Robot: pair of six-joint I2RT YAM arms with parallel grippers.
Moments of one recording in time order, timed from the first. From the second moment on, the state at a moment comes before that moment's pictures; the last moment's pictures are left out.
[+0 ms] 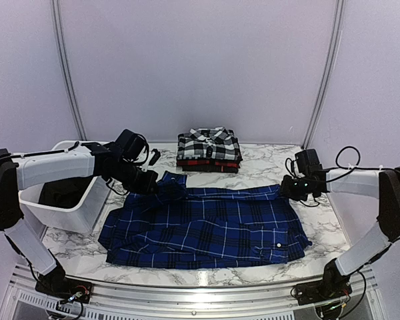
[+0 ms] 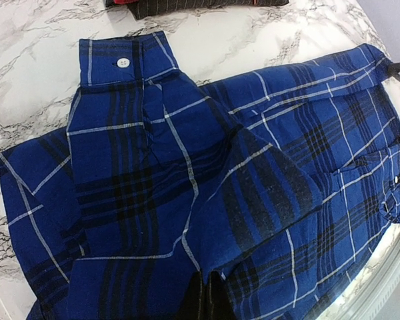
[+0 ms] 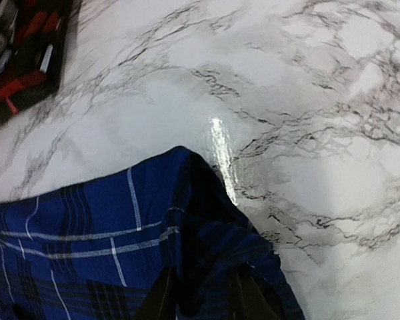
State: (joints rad) left arm -0.65 1.62 1.20 -0.54 0.16 -0.32; right arm 0.21 1.48 0.81 -0.24 -0.01 0.47
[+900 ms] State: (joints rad) left arm -0.77 1.50 1.15 -0.79 0.14 -0.25; right arm 0.20 1.26 0.53 -0.31 -0.05 0.52
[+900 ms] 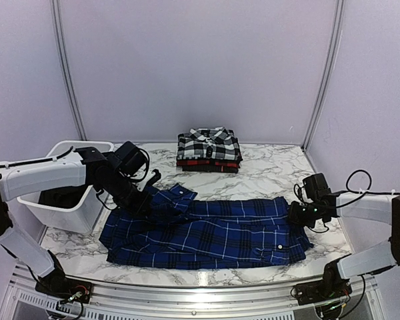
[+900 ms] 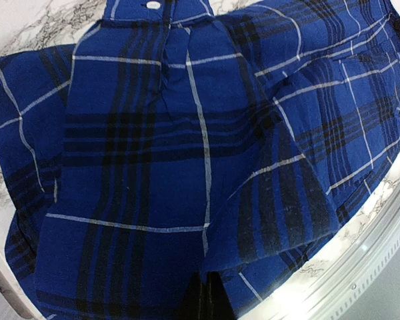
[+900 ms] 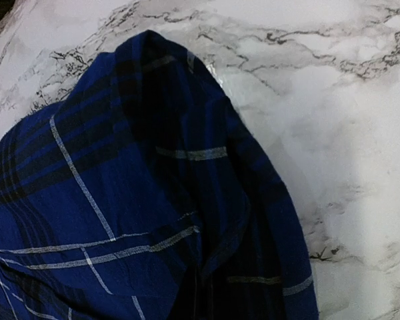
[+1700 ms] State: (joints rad) left arm -0.79 1.45 1.12 -0.86 0.10 -0.31; right arm 0.20 1.17 0.54 -0.43 -0.06 0.54
